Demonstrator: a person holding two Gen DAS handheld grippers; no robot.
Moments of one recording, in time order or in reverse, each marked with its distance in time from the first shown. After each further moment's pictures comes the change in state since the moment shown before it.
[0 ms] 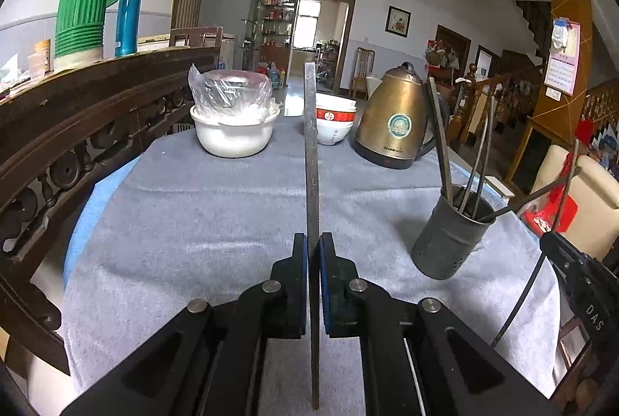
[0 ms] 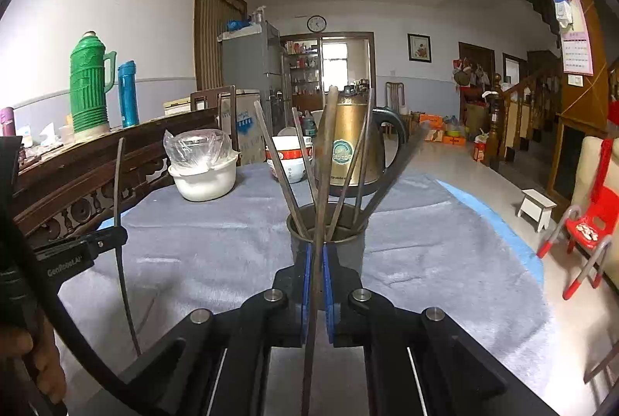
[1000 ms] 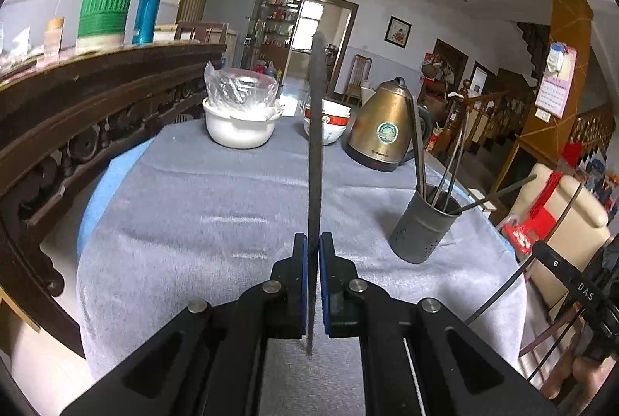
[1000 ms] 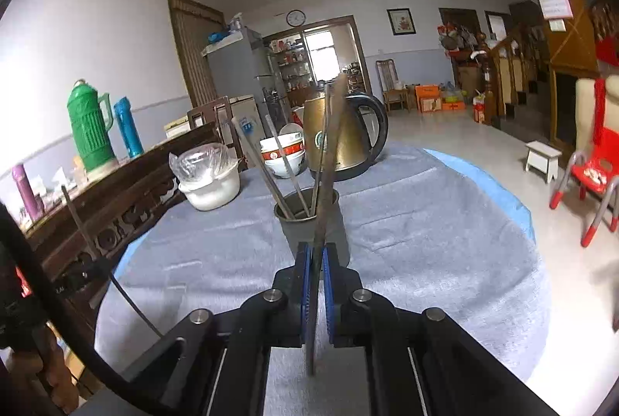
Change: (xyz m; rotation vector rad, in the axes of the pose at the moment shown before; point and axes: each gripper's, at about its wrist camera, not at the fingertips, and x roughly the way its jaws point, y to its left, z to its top) left arm -0.052 0.016 -0.015 -0.098 0.002 -0.063; right arm -0.047 -0.048 -0.005 0.198 0.037 0.061
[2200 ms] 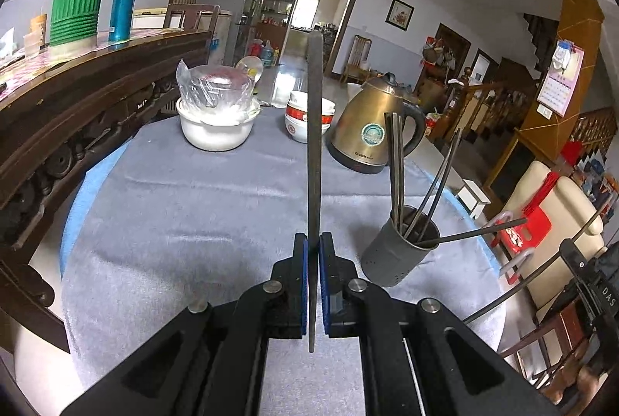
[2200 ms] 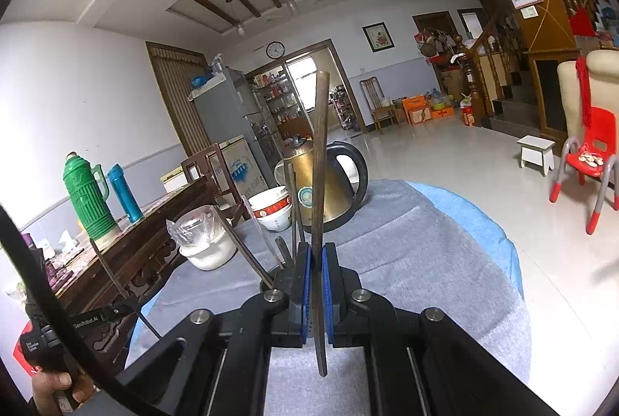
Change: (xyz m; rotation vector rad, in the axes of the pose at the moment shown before) left arm 0.025 -0.044 0.053 -0.008 0.091 -0.005; right arm -0.024 -0.043 0.062 0.123 -0.104 0.013
